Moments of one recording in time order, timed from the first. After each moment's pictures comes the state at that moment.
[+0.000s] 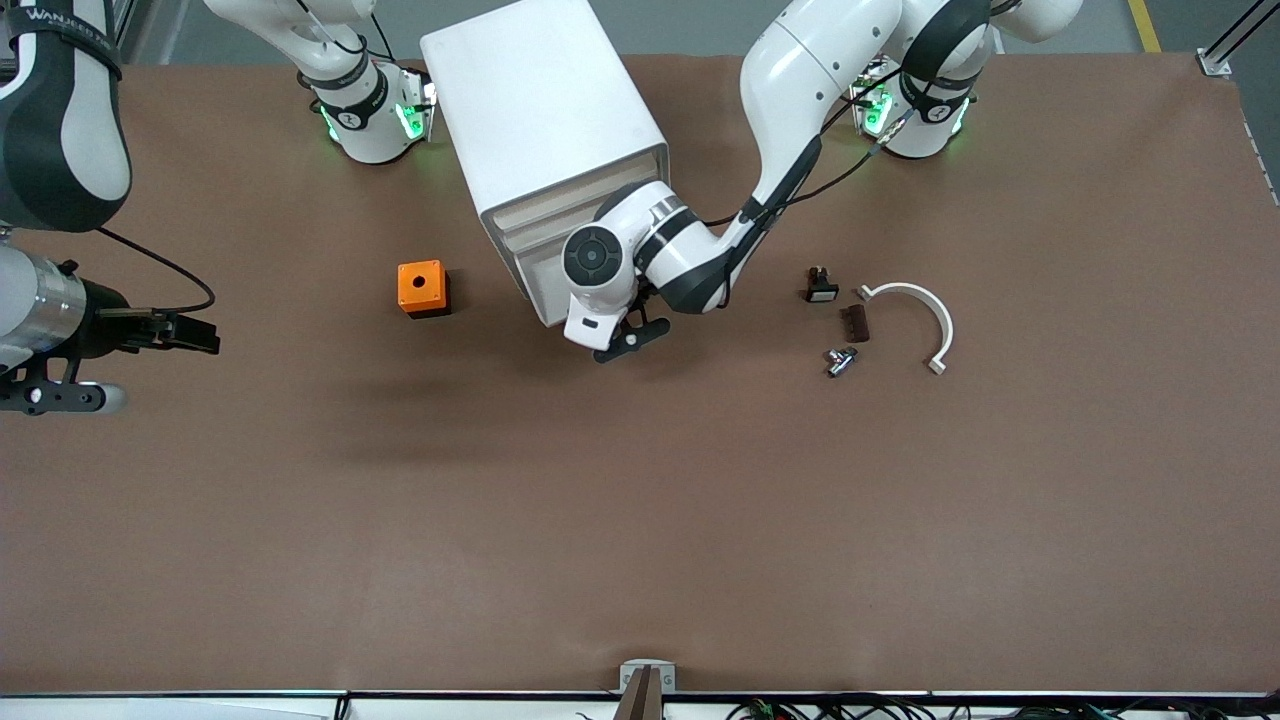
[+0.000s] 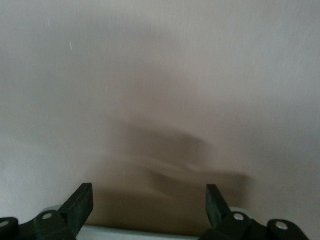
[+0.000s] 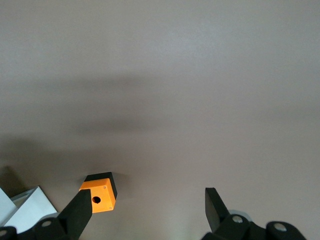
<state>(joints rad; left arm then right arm) -0.80 0.88 -0.16 -1.28 -0.09 1.98 -1.31 0.00 0.24 0.00 -1.49 -0.03 1.56 0.01</state>
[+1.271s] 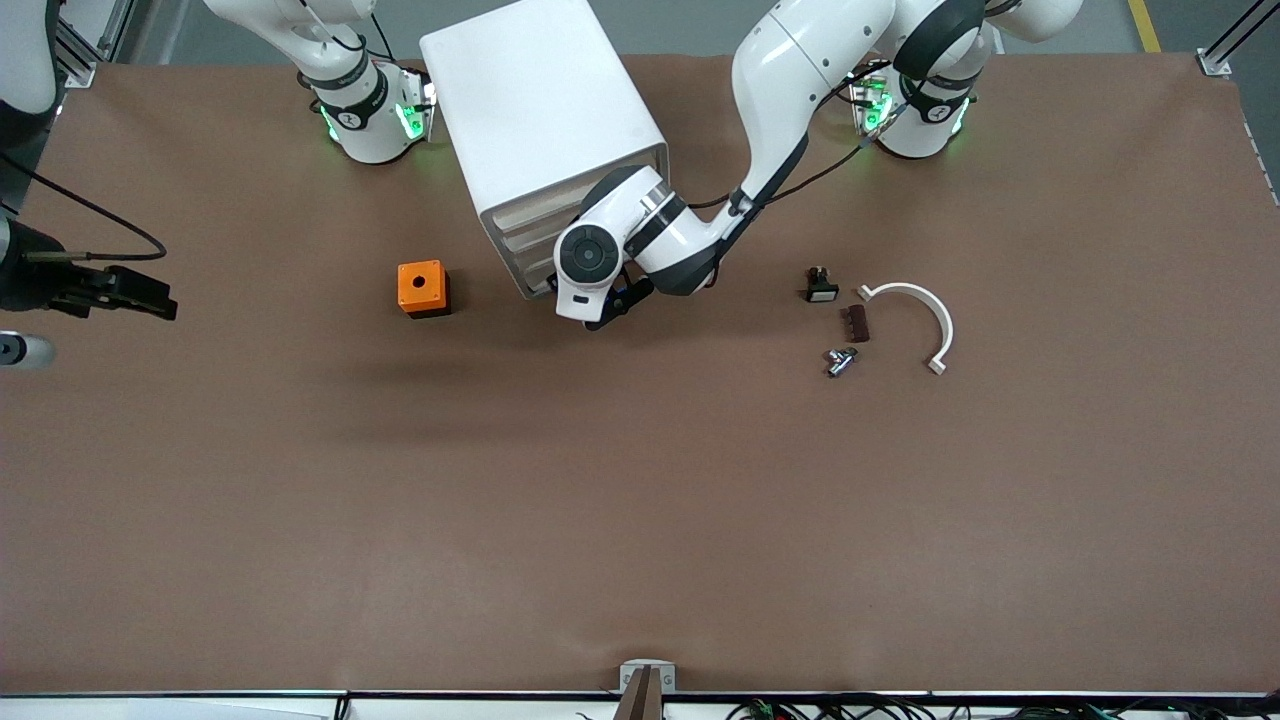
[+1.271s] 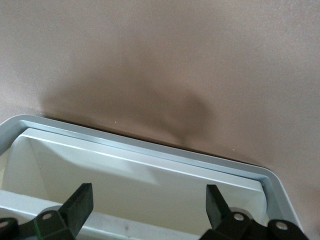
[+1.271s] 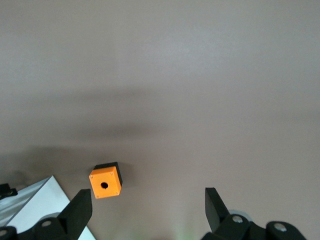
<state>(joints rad) -0.80 0.88 -0.22 -1.30 -0.31 1.96 -1.41 -0.01 0.17 -0.01 -1.40 -0.01 1.43 0.02</state>
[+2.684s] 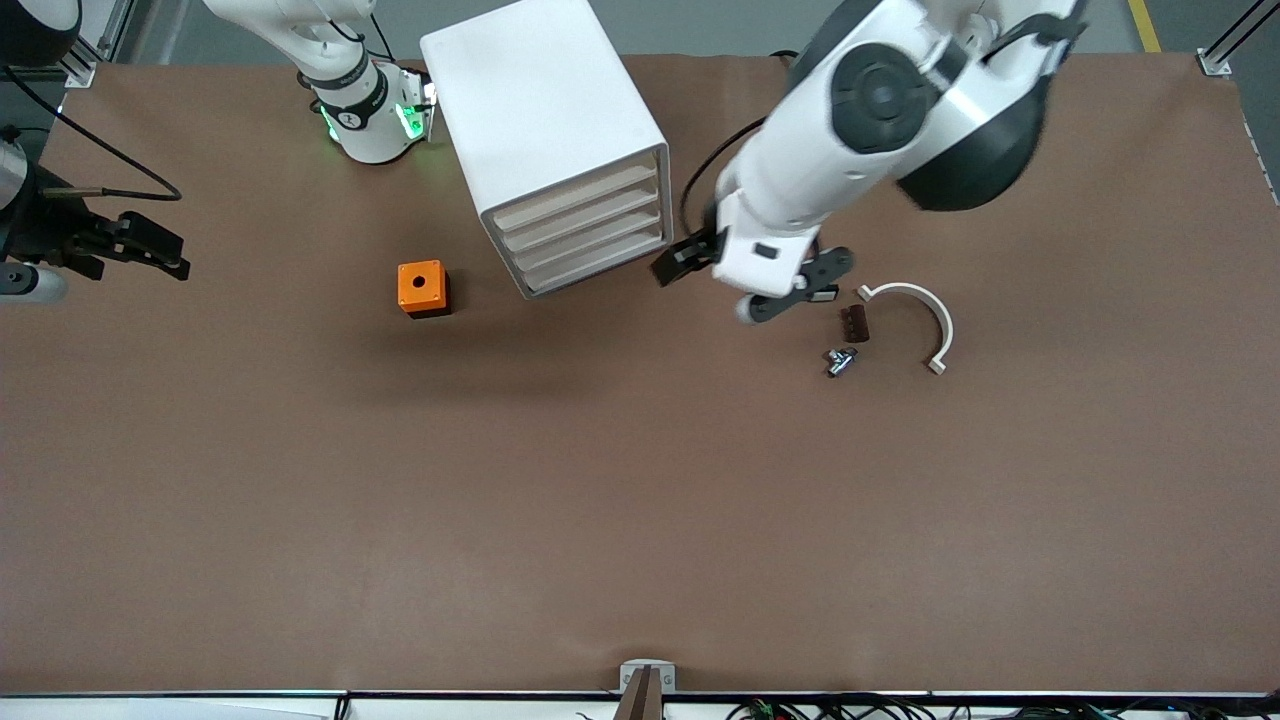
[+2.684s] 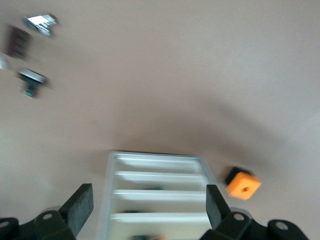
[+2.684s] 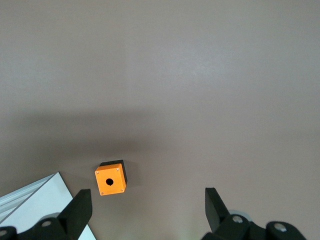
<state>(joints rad) -0.41 0.34 -0.21 -1.27 -0.26 1.56 -1.10 0.01 -0.02 -0.01 -1.62 0.00 1.55 0.02</state>
